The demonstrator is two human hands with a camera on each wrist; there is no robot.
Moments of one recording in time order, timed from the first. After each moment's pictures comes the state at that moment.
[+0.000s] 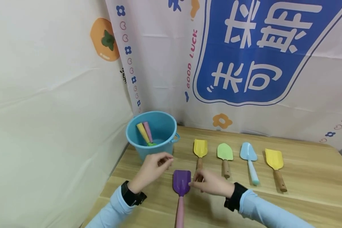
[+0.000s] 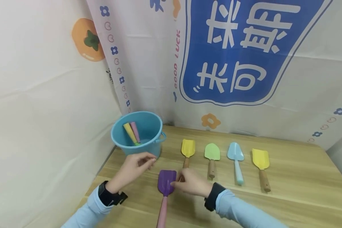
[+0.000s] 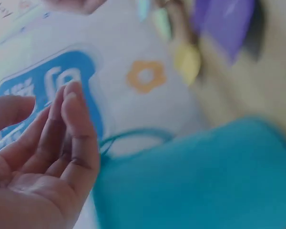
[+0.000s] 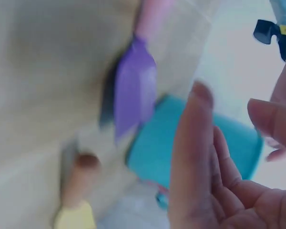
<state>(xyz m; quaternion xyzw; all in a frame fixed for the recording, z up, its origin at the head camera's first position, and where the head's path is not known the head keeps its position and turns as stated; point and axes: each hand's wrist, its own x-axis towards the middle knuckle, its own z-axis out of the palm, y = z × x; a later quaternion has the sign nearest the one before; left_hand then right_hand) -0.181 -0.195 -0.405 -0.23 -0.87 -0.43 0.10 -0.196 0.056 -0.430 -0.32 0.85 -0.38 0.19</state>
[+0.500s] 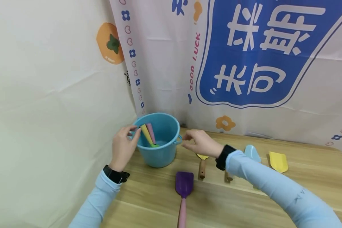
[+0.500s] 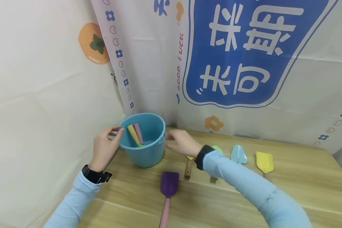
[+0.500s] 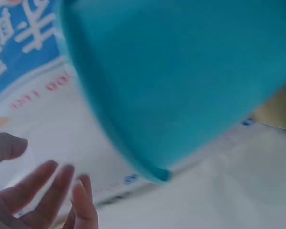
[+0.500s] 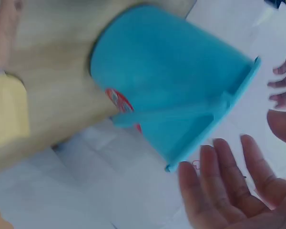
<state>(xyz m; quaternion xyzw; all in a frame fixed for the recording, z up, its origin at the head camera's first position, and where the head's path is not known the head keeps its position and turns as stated) -0.211 -0.273 -0.362 -0.04 -0.87 -0.30 0.37 -0.273 0.010 -0.348 -0.42 0.86 -0.30 0.00</state>
